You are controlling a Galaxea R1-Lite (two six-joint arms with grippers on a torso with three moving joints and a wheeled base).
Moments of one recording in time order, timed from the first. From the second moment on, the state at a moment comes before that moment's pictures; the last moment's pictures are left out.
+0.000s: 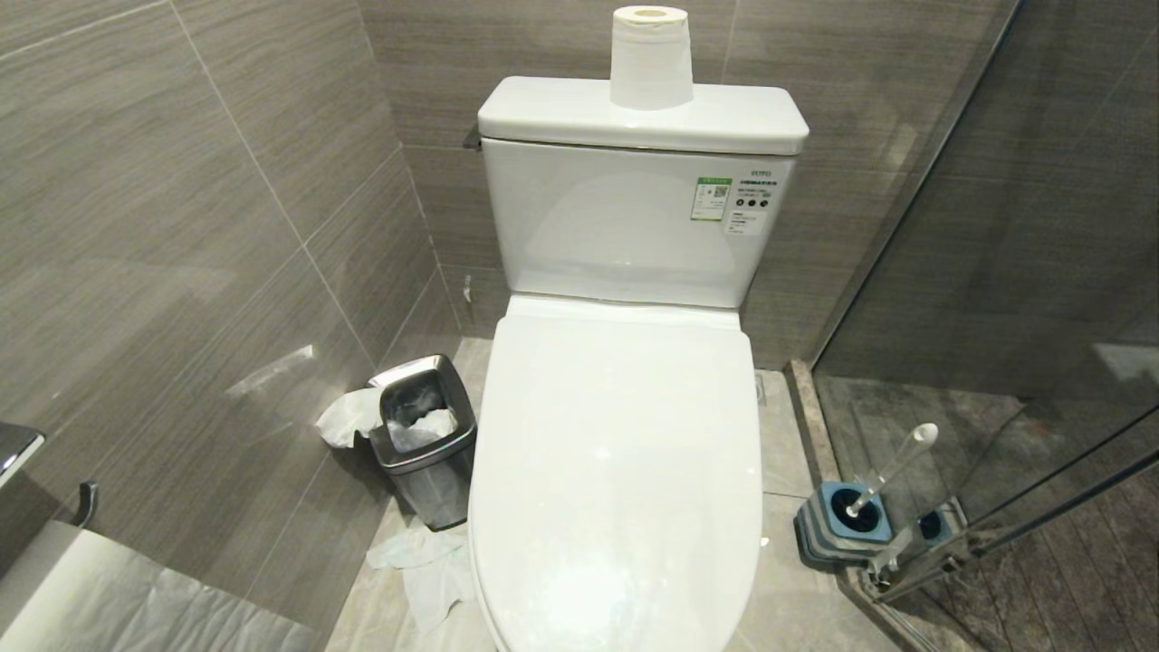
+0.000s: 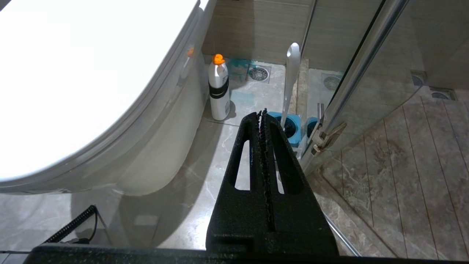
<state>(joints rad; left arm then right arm) -0.01 0.00 0.00 0.01 0.00 0.00 0.00 0.00 0.00 0.00 0.00 0.03</state>
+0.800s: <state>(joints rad) -0.01 0.00 0.00 0.01 0.00 0.00 0.00 0.00 0.00 0.00 0.00 0.03</state>
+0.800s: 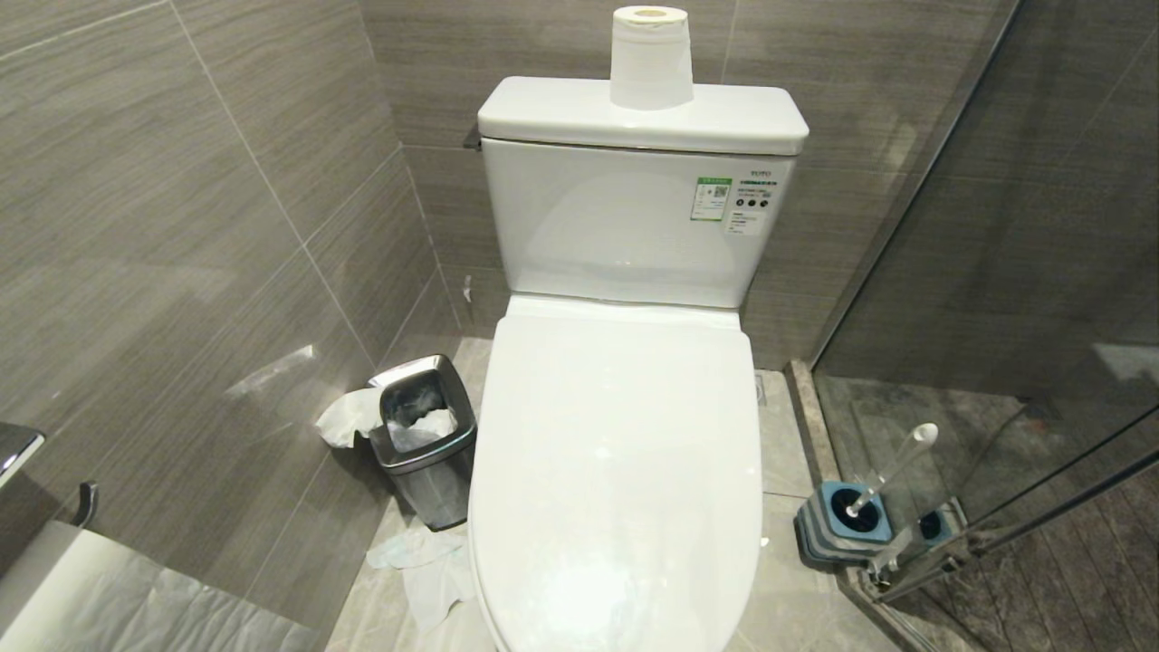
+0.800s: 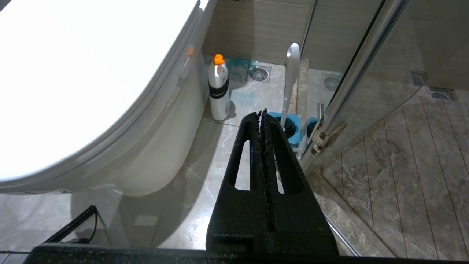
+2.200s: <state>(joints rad) -0.01 0.00 0.00 0.01 0.00 0.00 0.00 0.00 0.00 0.00 0.00 0.03</state>
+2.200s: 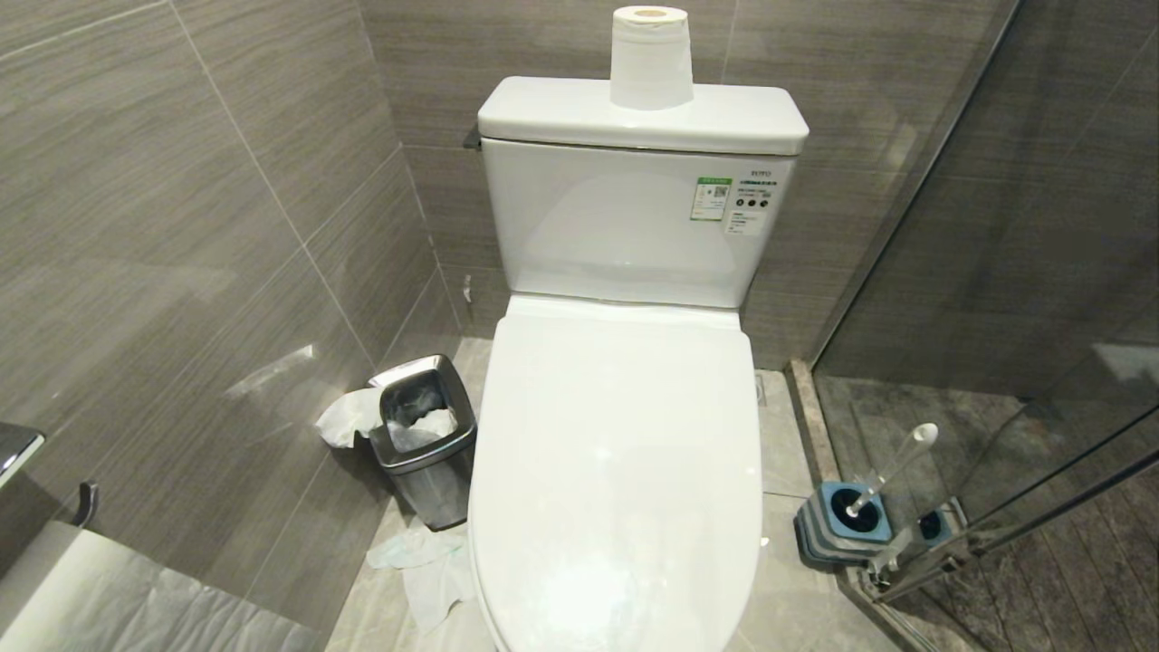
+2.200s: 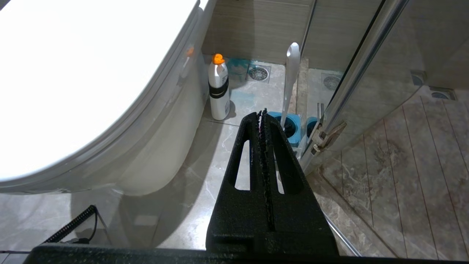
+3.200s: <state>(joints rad) -0.01 0.00 0.00 0.01 0.00 0.00 0.00 0.00 0.00 0.00 0.00 0.03</state>
